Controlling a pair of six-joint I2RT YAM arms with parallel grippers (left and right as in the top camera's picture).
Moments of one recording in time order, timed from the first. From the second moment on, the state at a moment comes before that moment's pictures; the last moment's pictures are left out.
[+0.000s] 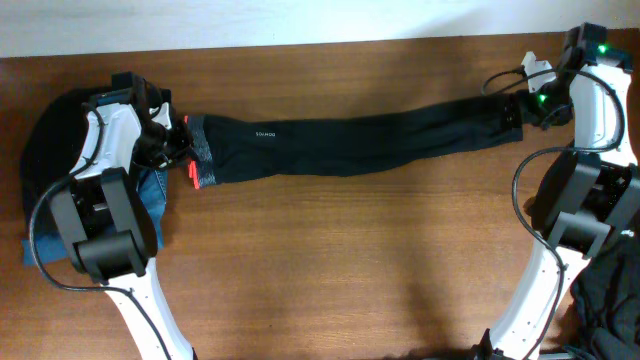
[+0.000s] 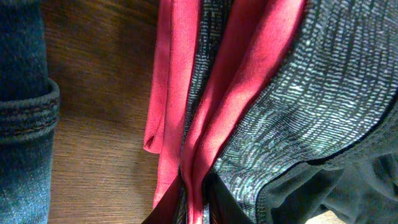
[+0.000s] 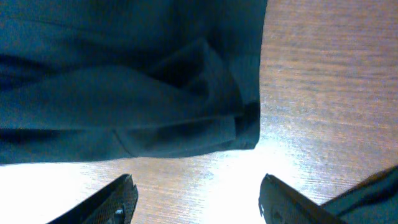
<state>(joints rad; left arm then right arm) 0.18 2.30 1.84 -1.02 0.32 -0.20 -0.37 2.37 2.19 -1.22 -0.16 -0.45</state>
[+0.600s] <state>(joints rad) 0.18 2.30 1.84 -1.02 0.32 -0.20 -0.37 2.37 1.98 -0.97 -0.17 -0.45</state>
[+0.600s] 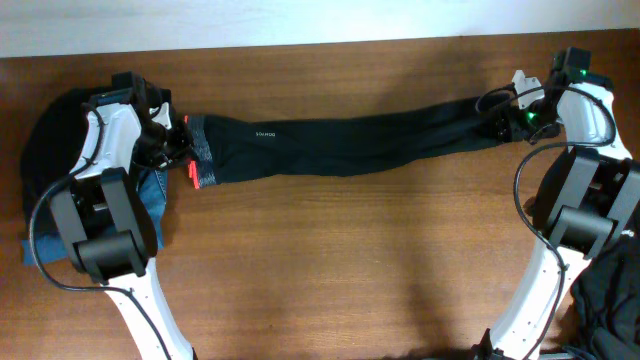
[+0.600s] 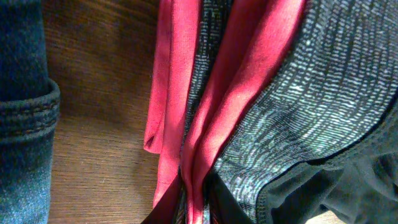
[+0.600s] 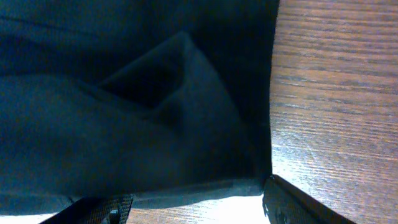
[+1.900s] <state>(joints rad) 0.18 2.30 1.84 -1.02 0.32 -0.19 -0.34 2.37 2.00 -0.96 -0.19 -0.40</state>
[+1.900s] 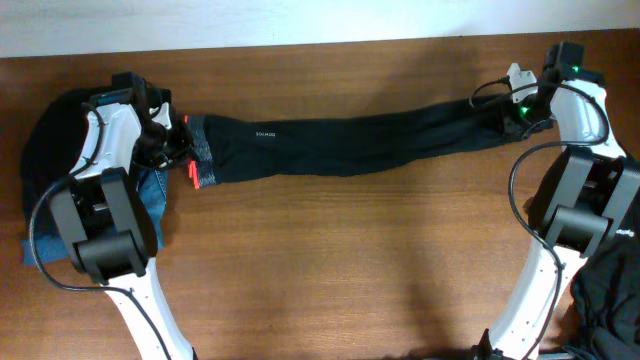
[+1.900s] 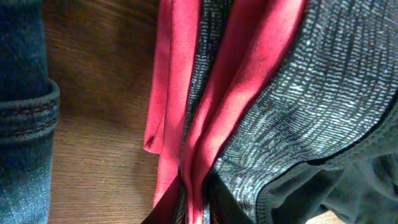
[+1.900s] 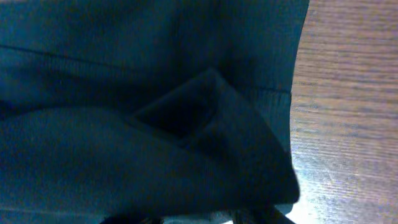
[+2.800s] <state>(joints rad) 0.18 2.30 1.84 -1.02 0.32 -0.20 -0.34 2.37 2.00 -1.00 -0.11 -0.40</state>
